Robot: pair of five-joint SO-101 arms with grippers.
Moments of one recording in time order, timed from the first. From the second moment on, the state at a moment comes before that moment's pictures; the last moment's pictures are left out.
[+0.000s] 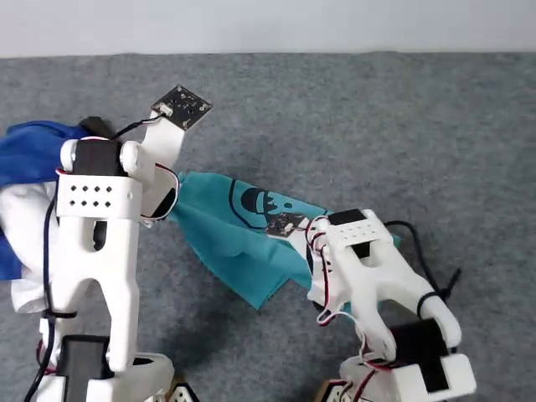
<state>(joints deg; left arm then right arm) -1.1 -10.5 2.4 99.2 -22.1 -15.3 -3.8 44.7 71.6 38.9</state>
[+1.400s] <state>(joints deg) -1.1 -10.5 -11.3 99.3 -18.2 -1.3 -23.5 1.9 100.3 57.6</state>
